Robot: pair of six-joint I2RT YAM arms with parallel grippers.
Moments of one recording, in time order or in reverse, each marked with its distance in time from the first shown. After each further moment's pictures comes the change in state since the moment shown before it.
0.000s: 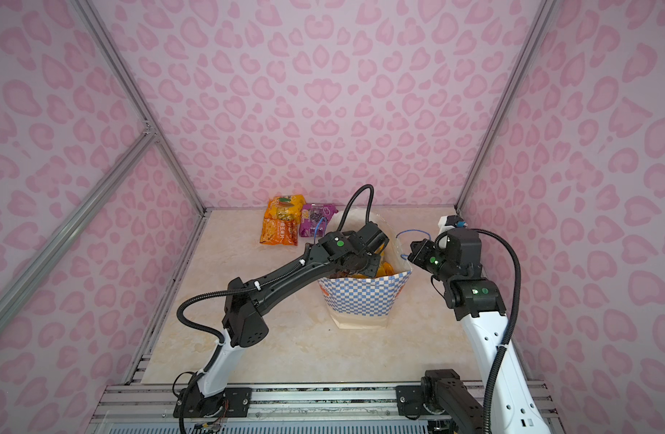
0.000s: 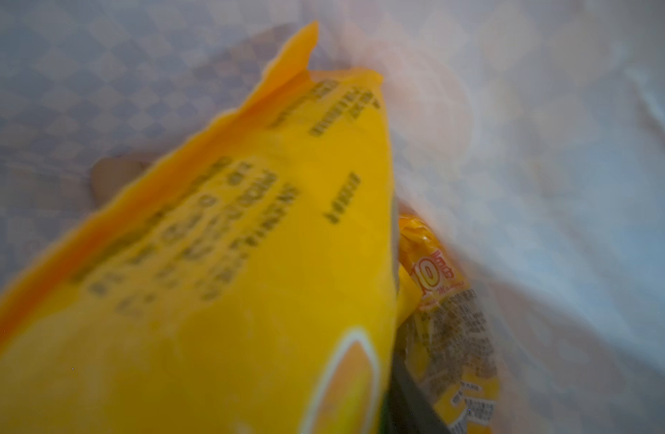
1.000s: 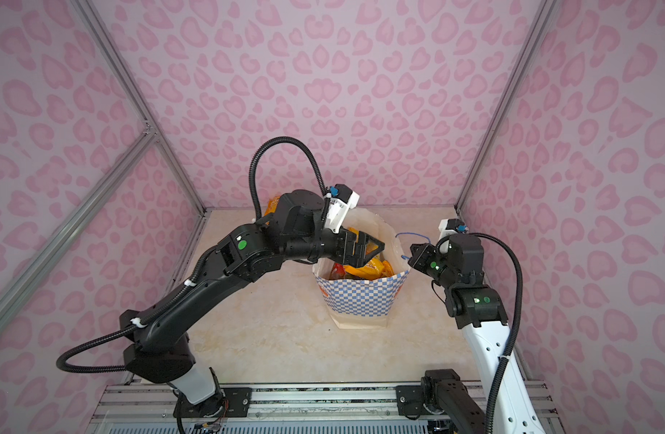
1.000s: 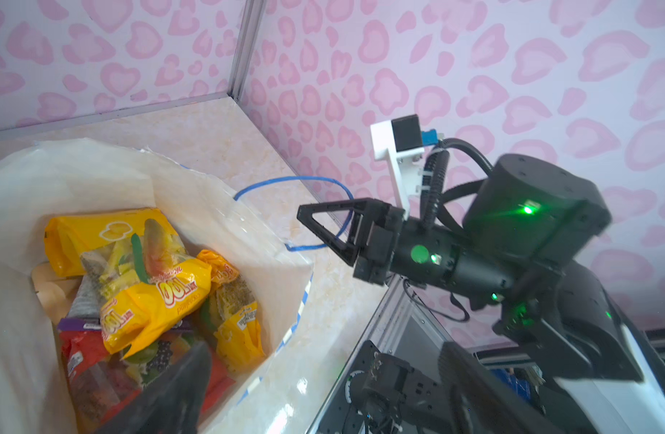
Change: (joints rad) left arm -0.028 -0.613 -0.243 0.223 0.306 -0.002; right arm 0.000 -0.059 -0.047 0.035 -0.014 0.011
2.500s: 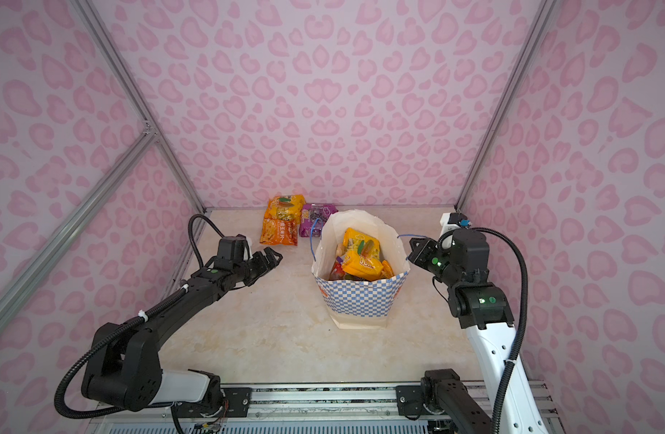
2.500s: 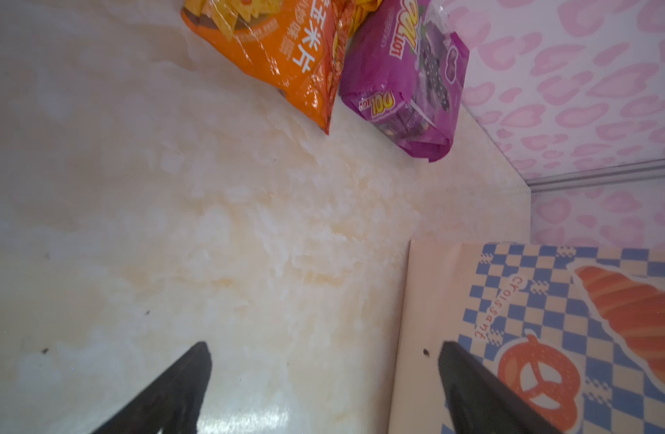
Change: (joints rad) left arm 0.801 -0.218 -1.170 0.629 0.102 -0.228; right arm 0.019 0.010 0.090 -0.027 -0.009 0.016
